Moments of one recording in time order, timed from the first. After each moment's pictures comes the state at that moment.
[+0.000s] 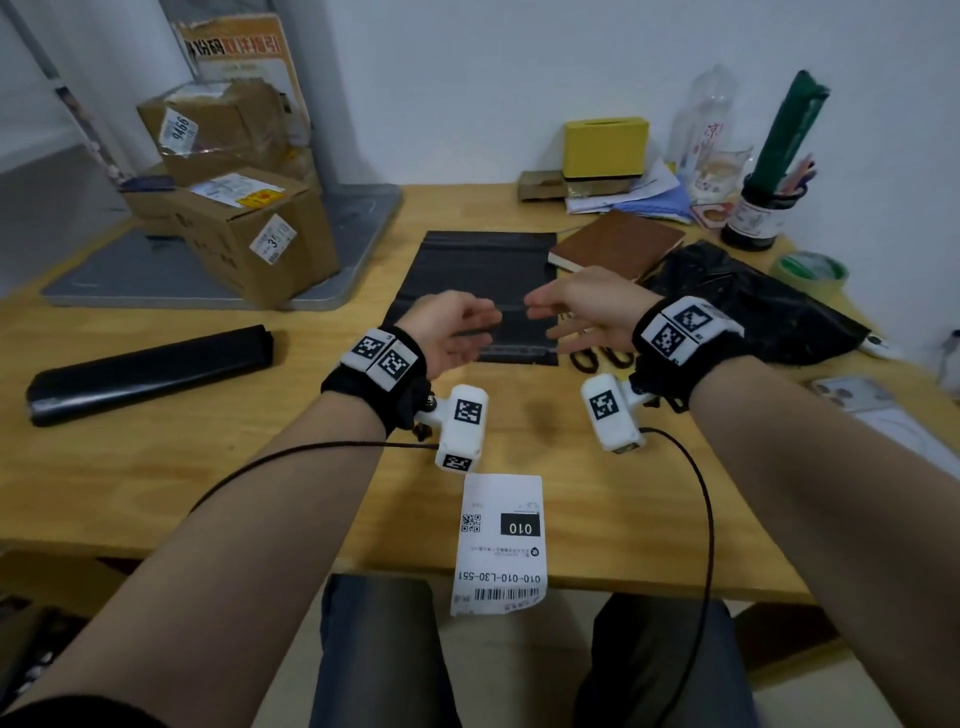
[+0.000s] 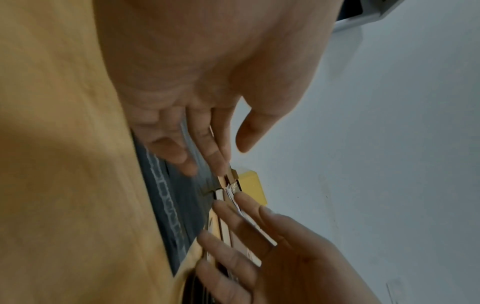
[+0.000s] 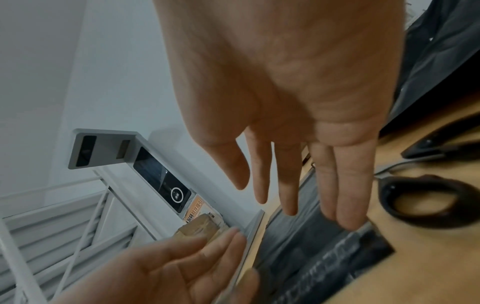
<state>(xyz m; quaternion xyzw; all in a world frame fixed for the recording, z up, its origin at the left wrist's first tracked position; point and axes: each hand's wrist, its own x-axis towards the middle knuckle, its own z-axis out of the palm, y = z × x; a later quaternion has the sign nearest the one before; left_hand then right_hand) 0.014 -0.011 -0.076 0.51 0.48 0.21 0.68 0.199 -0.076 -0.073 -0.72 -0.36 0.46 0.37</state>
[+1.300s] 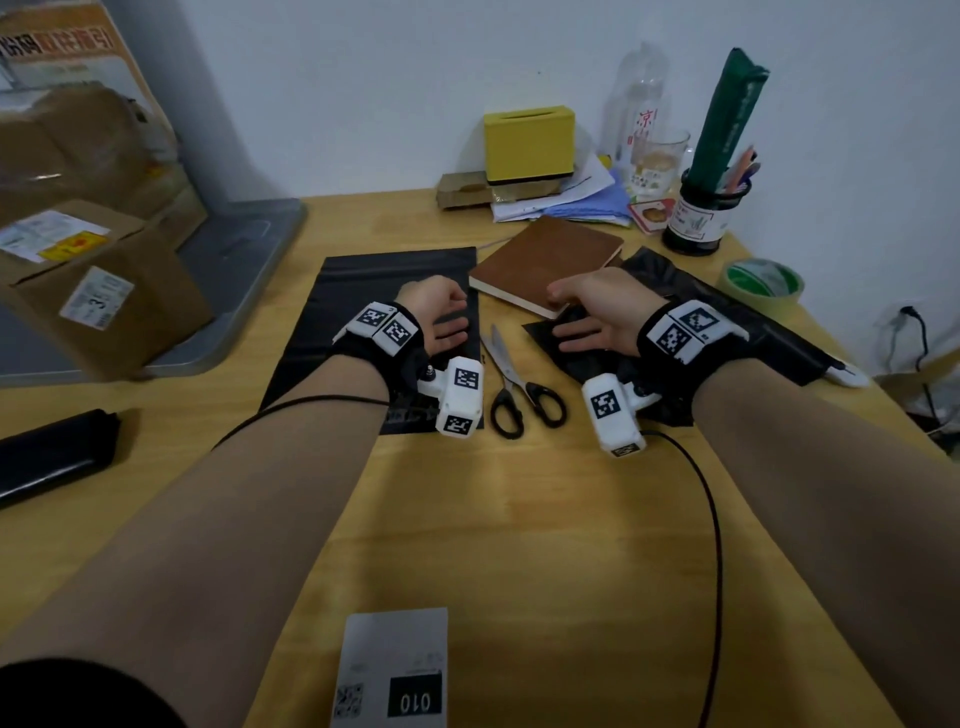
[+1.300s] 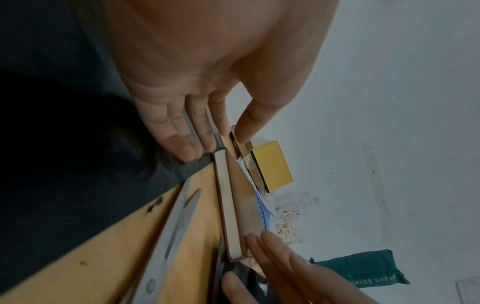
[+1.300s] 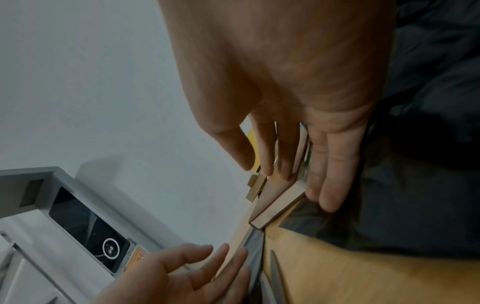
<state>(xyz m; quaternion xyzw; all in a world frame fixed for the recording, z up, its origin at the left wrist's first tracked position) 0.174 0.069 -0.097 0.49 0.51 0.22 0.67 0.334 -0.056 -0.094 -0.70 -0.22 0.45 0.50</state>
